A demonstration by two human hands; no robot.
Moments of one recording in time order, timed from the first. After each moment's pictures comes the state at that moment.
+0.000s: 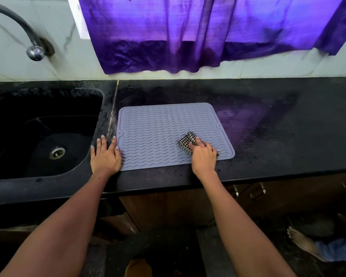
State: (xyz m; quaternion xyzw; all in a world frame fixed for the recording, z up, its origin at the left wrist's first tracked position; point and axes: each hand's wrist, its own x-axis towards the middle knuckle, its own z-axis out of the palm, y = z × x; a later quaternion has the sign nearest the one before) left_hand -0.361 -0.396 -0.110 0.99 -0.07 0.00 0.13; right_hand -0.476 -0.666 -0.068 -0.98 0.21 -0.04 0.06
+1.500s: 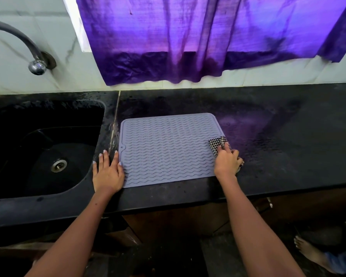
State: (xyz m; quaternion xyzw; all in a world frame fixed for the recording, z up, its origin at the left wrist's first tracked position) left_hand -0.366 -0.398 -0.102 0.99 -0.08 -0.01 0.12; right_hand -0.460 -0.725 -0.060 -0.93 0.36 -0.03 0.09
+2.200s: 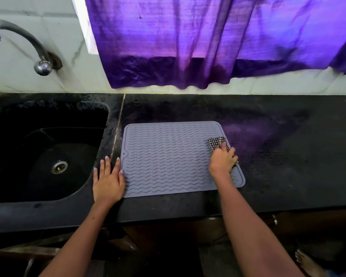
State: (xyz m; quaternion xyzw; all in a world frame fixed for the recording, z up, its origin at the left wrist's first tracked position) left_hand -0.368 -0.398 -0.103 0.99 -0.07 0.00 0.14; right_hand -0.401 -0.725 -0.057 -0.93 0.36 -0.03 0.05
